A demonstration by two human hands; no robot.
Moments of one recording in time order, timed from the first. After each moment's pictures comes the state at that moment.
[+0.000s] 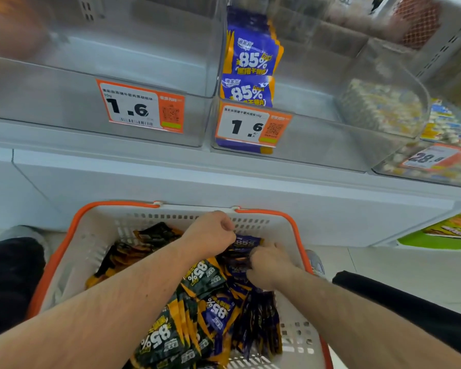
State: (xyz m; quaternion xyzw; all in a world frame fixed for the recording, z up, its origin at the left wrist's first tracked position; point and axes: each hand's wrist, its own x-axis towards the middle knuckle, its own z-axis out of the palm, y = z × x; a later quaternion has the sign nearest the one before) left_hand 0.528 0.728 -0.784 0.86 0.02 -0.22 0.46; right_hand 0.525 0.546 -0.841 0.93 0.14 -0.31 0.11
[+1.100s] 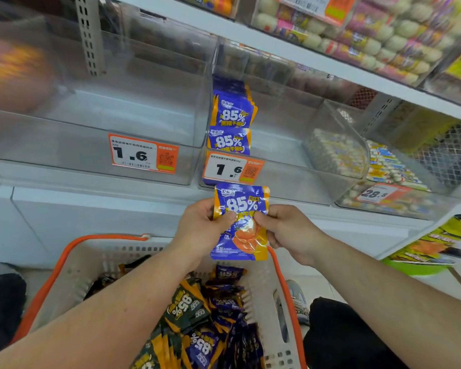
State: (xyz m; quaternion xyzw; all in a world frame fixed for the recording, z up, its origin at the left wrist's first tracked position) left_hand 0.528 0.720 -0.700 0.63 0.05 -0.05 0.78; right_hand 0.538 0.553 -0.654 0.82 -0.06 -0.17 -0.54
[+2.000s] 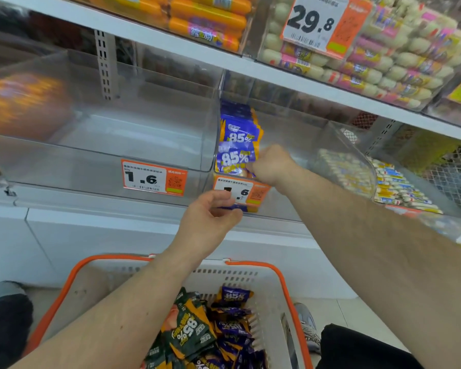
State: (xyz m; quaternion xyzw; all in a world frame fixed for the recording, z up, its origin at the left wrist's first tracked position) left_hand 0.550 0.736 -0.670 0.67 0.03 0.03 0.74; right_hand 0.656 0.617 -0.576 0.98 -0.01 0.01 -0.19
